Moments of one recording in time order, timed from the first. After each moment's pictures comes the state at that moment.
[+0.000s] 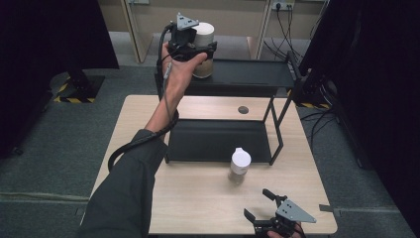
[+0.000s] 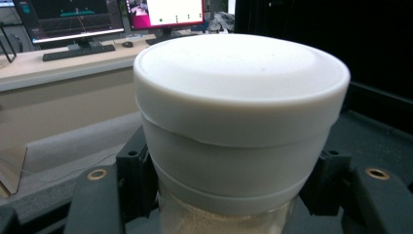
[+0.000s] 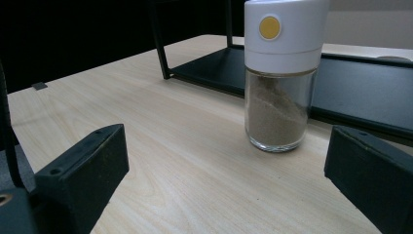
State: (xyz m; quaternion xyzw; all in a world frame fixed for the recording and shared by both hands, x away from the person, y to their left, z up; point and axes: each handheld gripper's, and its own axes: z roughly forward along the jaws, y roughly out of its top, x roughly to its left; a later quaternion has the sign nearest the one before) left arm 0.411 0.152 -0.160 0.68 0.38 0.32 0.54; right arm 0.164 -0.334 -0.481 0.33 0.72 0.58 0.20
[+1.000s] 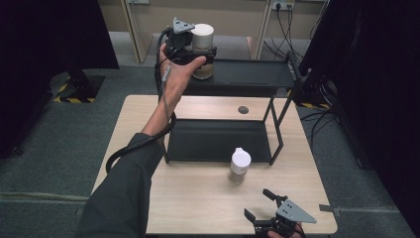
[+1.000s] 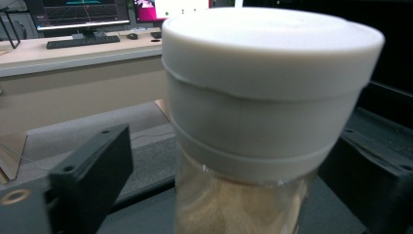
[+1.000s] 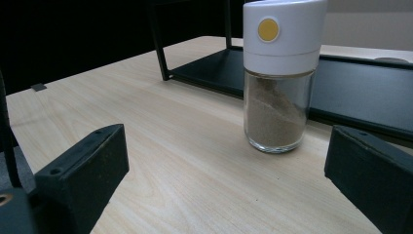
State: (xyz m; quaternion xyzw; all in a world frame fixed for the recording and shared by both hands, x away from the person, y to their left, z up) left arm 0.407 0.159 -0.166 0.67 0.40 0.31 0.54; right arm 0.163 -0.334 -0.481 0.33 0.72 0.58 0.20
